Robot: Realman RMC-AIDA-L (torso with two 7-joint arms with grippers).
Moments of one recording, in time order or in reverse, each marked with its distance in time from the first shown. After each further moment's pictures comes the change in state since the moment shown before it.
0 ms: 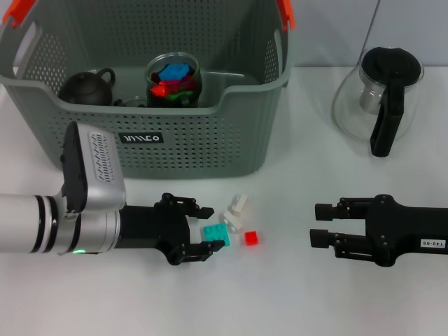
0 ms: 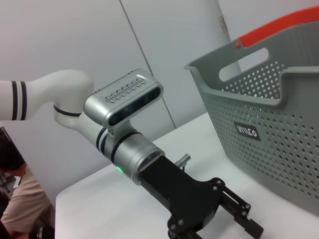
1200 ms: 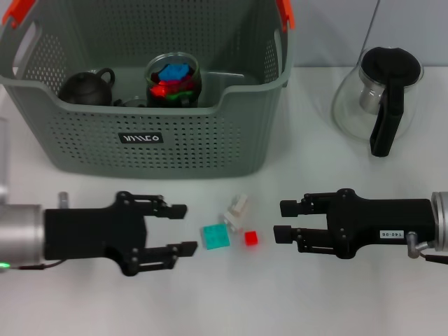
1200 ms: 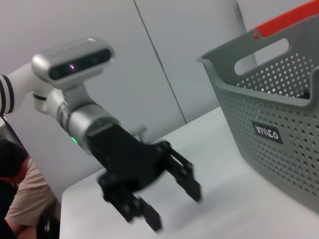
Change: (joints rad) left arm 0.113 0.012 -0.261 0.219 0.010 0.481 -0.082; right arm 0.060 0.045 -0.067 0.003 0.011 0.071 0.036
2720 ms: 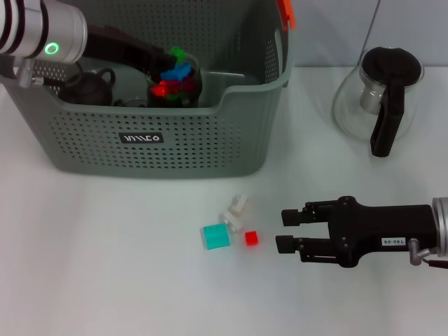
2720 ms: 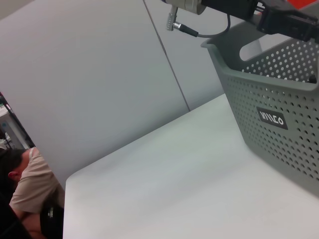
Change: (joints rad) left arm -0.387 0.093 0.192 0.190 0.323 -0.499 -0.985; right arm -0.007 -0.005 -0.029 -0.012 -0.011 -0.001 0.009
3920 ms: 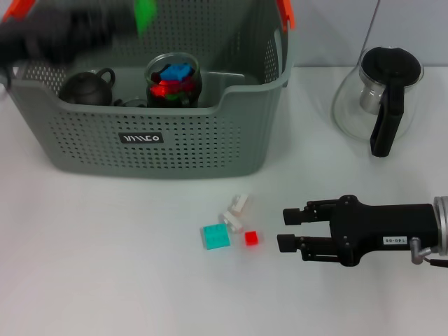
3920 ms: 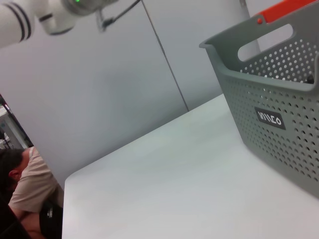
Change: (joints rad) left arm 0.150 0.047 -0.490 -0.073 -0.559 0.621 0.381; right arm 0.000 -0.003 0.002 0.000 0.000 0.000 0.003
